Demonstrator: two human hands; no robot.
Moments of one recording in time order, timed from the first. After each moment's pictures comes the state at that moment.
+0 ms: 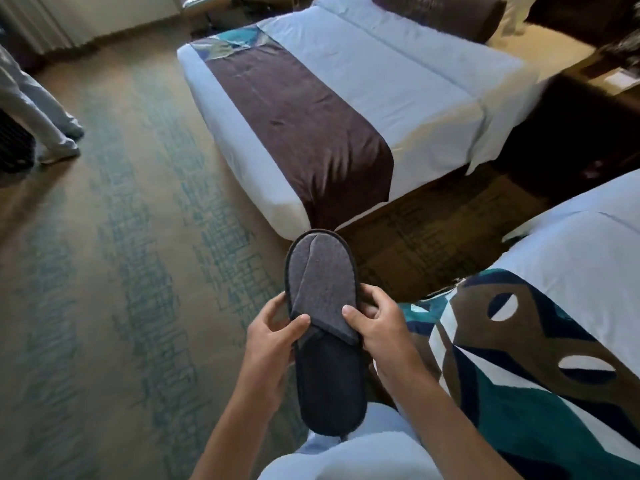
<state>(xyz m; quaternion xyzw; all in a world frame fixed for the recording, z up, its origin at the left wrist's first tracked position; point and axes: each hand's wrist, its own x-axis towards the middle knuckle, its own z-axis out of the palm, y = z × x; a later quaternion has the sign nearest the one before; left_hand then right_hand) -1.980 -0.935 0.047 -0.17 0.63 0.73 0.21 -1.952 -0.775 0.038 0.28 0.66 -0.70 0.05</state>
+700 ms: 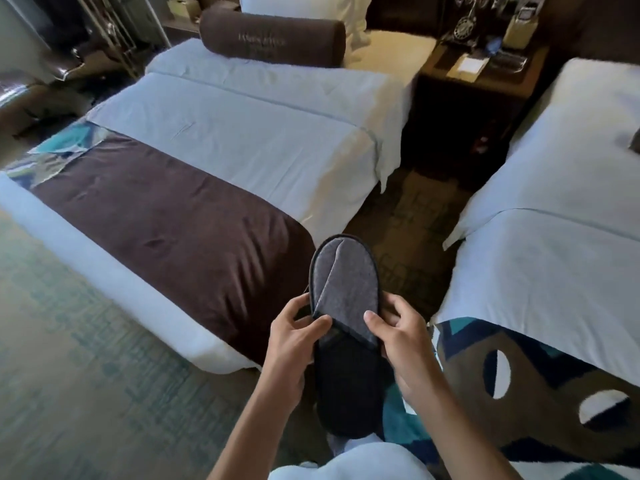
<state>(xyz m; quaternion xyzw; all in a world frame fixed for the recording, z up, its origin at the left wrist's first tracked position) -2.298 -0.671 0.047 0.01 0.67 0.62 0.41 -2.190 -0.553 0.024 0.47 0.58 -0.65 -0.14</state>
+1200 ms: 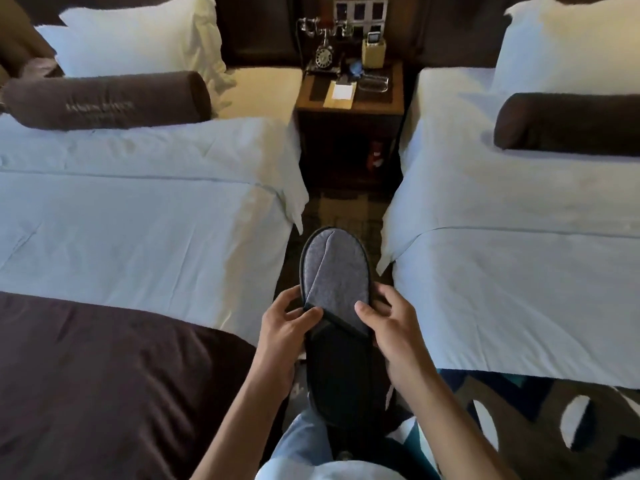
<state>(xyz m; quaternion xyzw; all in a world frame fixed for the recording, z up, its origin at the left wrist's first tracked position) -2.429 -0.401 0.033 0.15 0.64 0.53 0.53 -2.279 -0.332 0.017 0.58 0.46 -0.62 -0.27</state>
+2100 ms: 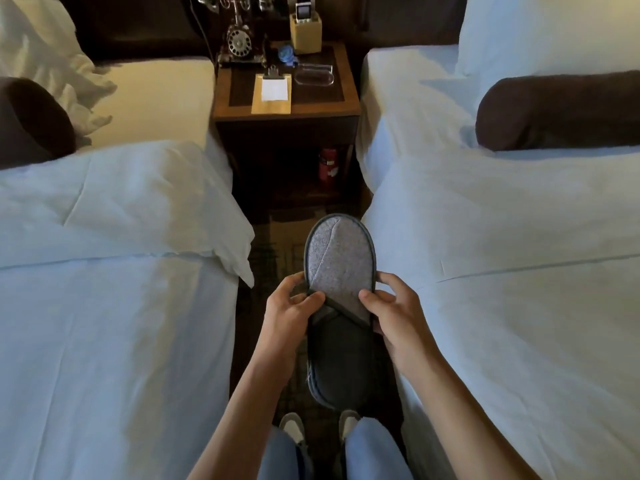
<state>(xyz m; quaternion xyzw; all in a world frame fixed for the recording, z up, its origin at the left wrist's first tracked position) -2.530 -0.039 -0.119 0.25 0.63 0.44 0.59 -2.368 -0.008 -0.135 0.63 0.37 -0.60 -0.32</state>
